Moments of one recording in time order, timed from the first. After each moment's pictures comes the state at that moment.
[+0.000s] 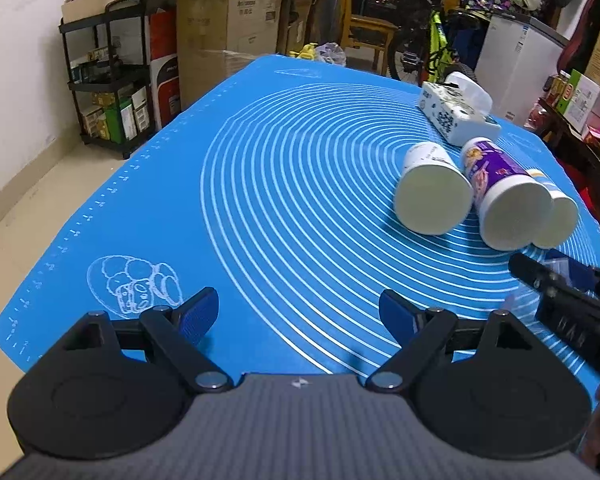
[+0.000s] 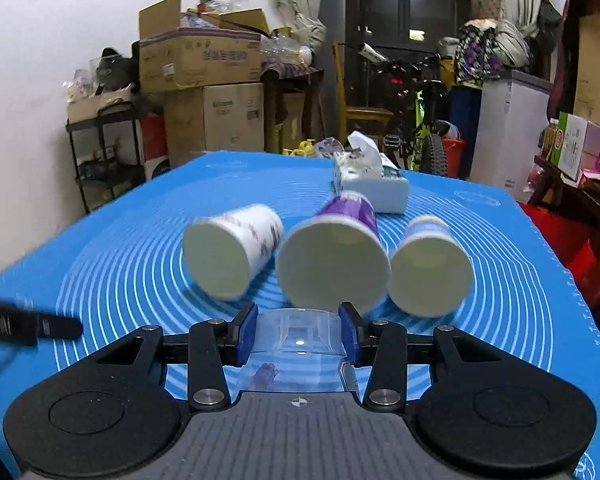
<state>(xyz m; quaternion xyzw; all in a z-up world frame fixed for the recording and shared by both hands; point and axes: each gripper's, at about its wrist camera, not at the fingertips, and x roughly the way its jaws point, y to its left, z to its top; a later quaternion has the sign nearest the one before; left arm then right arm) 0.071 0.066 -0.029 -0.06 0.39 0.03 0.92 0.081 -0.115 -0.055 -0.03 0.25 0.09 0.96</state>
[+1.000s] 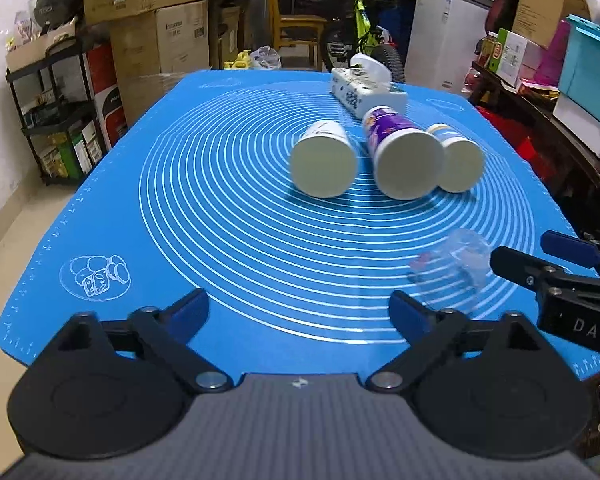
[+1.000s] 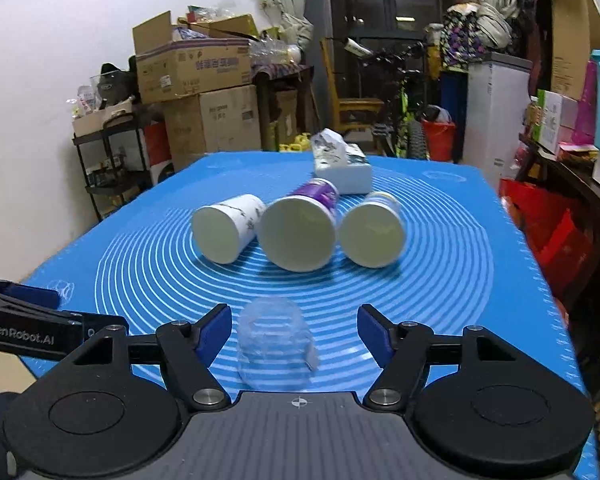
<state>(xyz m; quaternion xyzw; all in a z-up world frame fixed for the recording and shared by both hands) 0.017 0.009 -0.009 0.00 0.38 -0.05 0.93 -0.001 -0.161 -0.025 0.01 0.27 0.09 0.96</state>
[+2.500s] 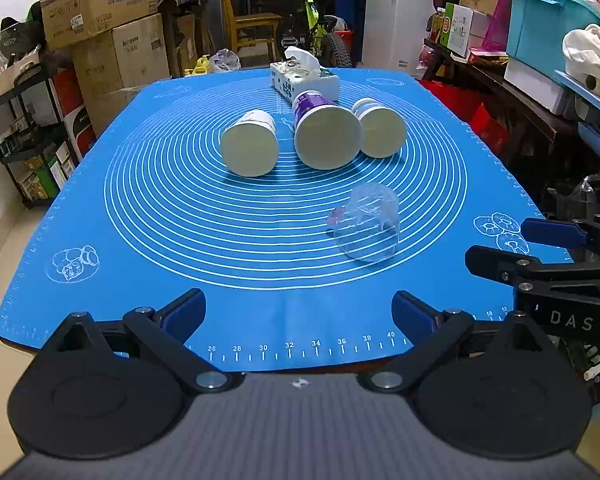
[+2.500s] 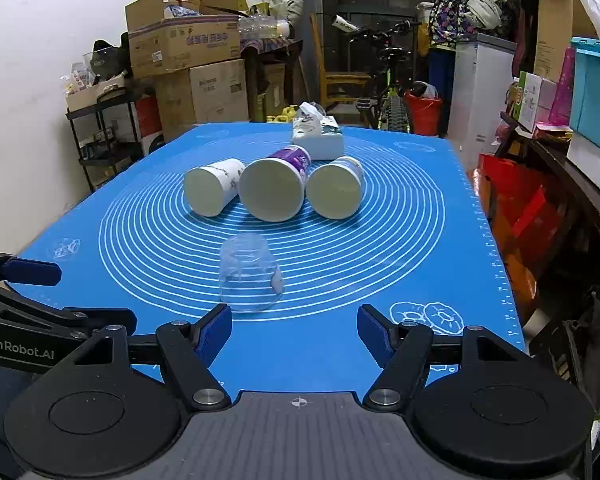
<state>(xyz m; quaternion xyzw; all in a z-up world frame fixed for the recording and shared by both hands) -0.029 -0.036 -0.001 0.04 0.38 -0.09 0.92 -0.059 -0.187 -0.014 0.00 0.32 0.07 0.95</state>
